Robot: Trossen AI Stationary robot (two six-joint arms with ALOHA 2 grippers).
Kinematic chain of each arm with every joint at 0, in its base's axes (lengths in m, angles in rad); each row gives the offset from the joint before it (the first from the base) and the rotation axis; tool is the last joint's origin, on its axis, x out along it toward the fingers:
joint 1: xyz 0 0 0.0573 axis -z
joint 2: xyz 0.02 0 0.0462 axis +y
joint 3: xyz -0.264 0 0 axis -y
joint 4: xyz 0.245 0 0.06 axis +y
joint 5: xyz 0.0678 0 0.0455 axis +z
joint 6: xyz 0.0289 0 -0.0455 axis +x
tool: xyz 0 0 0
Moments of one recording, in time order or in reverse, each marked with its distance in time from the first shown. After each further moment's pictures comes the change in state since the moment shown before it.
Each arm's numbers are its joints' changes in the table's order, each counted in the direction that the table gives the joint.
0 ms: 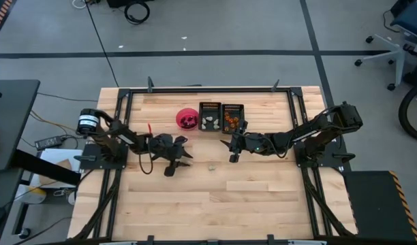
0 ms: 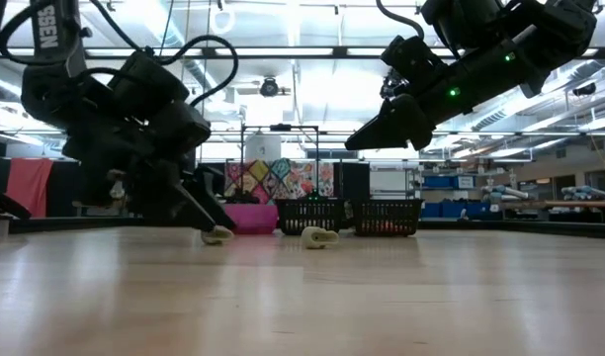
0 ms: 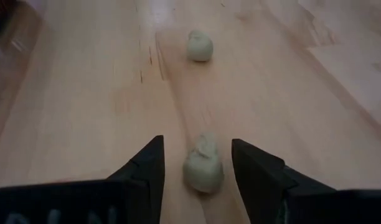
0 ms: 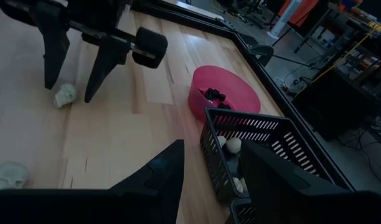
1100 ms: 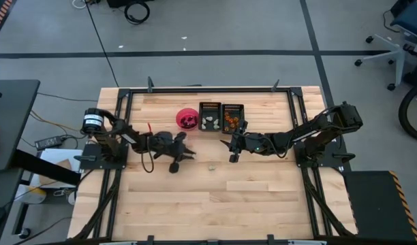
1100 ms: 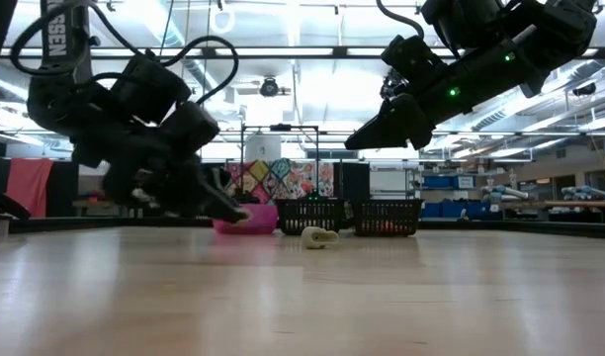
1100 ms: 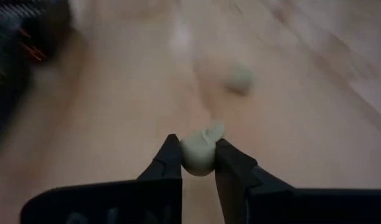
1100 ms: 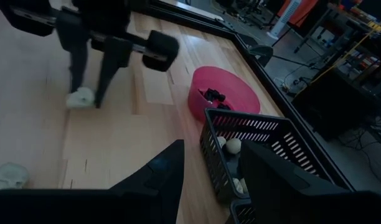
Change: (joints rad) left arm -0.033 0.056 0.007 -0.146 0.051 -0.031; right arm 0.000 0.000 0.000 -0.002 0.000 0.001
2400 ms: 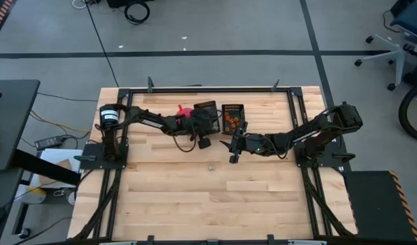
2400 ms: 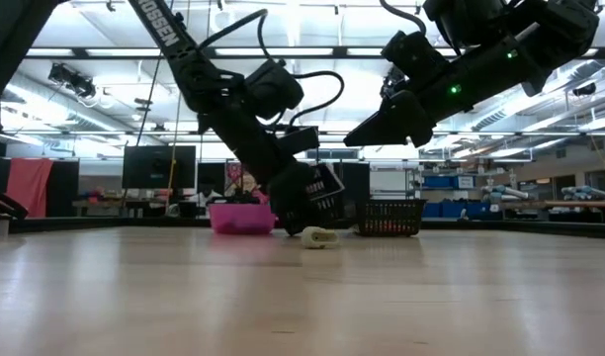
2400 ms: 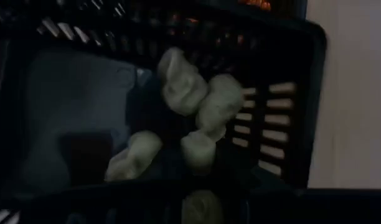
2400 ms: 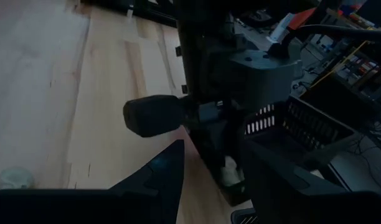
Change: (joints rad) left arm -0.154 0.180 0.664 0.776 0.388 -0.005; right arm -0.012 0.000 0.000 -0.015 -0.010 -0.015
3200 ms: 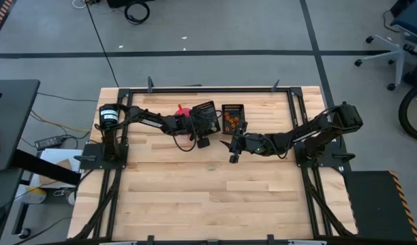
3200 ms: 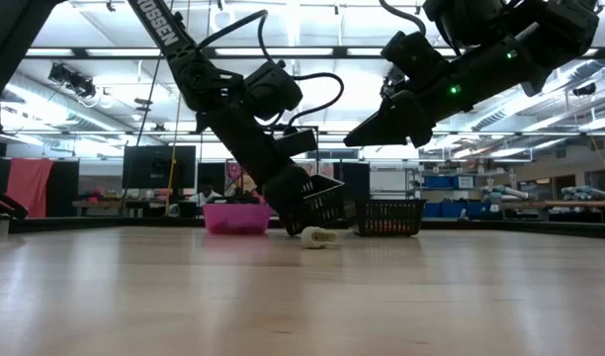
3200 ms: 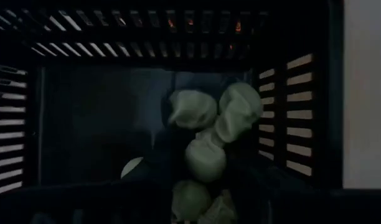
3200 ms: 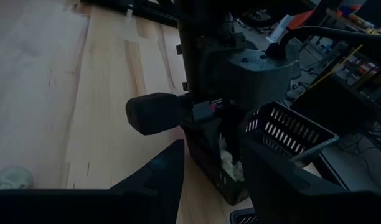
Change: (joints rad) left arm -0.006 -0.008 -0.002 0.025 0.025 0.036; right arm 0.000 0.000 0.000 0.000 0.000 -0.004
